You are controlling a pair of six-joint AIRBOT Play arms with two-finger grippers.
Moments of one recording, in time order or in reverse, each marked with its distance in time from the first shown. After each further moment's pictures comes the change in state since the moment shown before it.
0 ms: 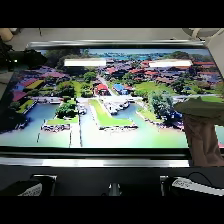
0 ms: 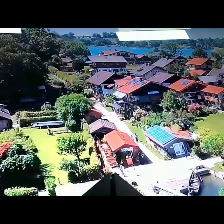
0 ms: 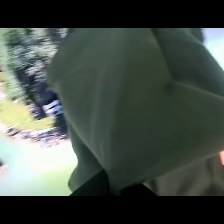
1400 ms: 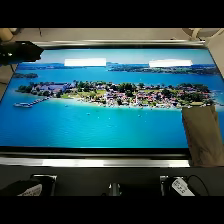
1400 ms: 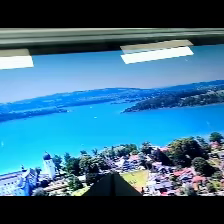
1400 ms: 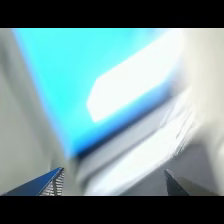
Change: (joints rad) left arm -0.037 -0.014 0.080 0.087 0.036 0.044; right arm 0.091 0.317 -0.283 -0.519 -0.481 -0.088
